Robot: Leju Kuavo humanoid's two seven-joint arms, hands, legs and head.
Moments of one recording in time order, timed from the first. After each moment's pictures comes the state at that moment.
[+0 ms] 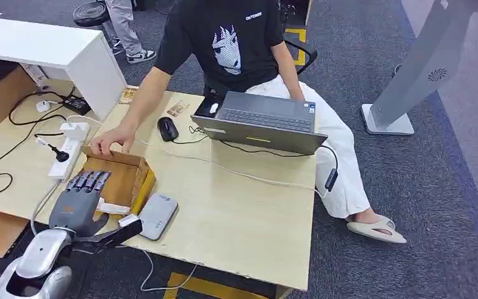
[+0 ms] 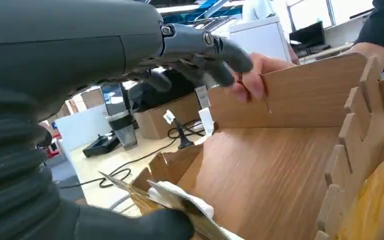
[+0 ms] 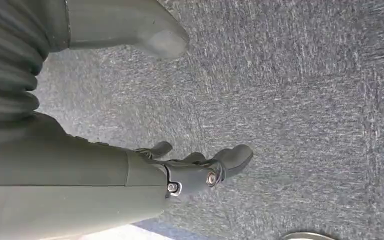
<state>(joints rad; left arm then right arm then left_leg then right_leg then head) 0.06 0.37 0.01 -1.59 -1.29 0.08 0.17 0.26 0.28 -0.80 -0.99 0.86 0.03 0.16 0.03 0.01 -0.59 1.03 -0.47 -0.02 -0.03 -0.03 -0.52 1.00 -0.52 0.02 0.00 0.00</state>
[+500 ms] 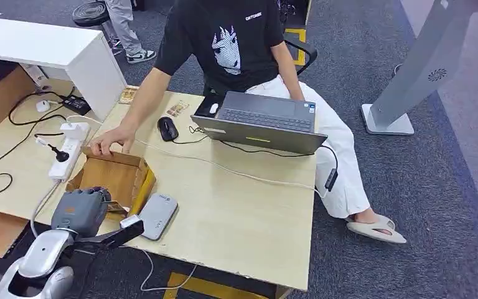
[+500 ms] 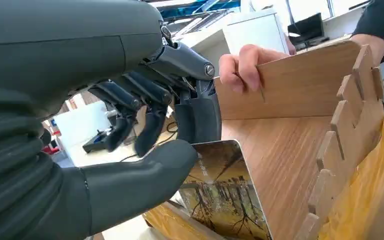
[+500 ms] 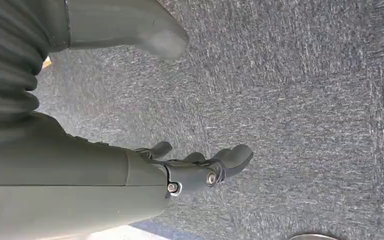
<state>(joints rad) 0.06 0.36 0.00 -1.59 -1.28 0.05 0.18 0.26 0.28 -0.80 -0.99 0.85 0.03 0.17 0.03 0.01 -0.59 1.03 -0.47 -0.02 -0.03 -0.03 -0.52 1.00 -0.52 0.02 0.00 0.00</state>
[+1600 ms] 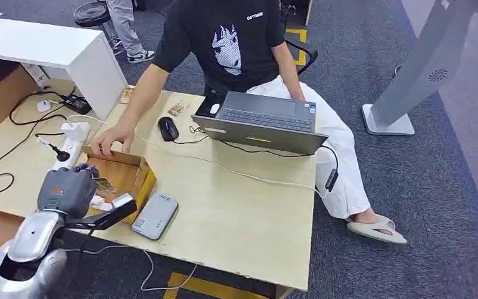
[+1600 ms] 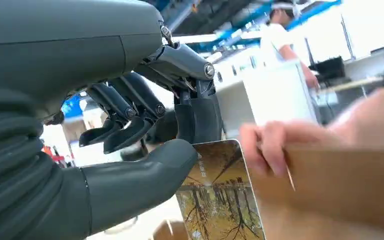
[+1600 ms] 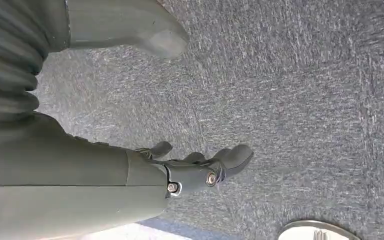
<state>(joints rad) -0.04 0.40 0.01 -1.63 -1.34 0.05 0.22 0.25 0.28 -0.82 -0.96 0.86 -0.03 0.12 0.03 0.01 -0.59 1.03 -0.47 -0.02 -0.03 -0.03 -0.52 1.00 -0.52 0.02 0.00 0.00</state>
